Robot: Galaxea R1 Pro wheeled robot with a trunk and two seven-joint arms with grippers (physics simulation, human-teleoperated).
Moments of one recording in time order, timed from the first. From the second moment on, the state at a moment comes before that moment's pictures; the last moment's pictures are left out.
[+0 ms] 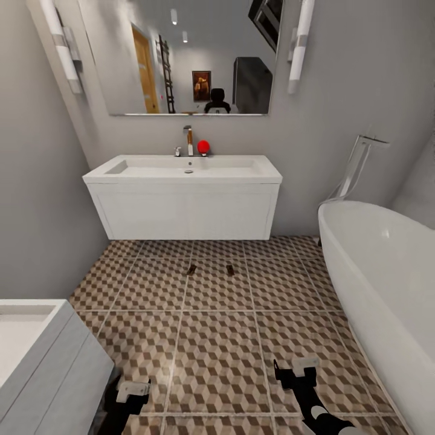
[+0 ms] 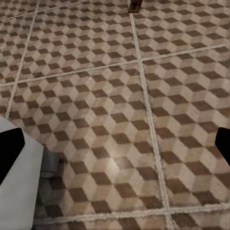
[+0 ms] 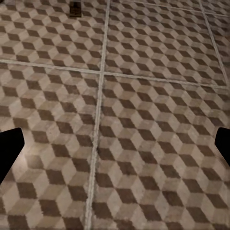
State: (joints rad) left arm -0.53 0.03 -0.29 0.08 0.09 -0.74 0.15; right arm -0.59 -0.01 0.26 -0.02 -0.11 -0.57 -0.12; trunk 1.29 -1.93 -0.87
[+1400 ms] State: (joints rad) left arm -0.53 0.03 -0.29 0.08 0.09 -0.74 0.15; right arm -0.59 -0.01 0.26 -0.02 -0.11 -0.57 -0.12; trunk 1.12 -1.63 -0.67
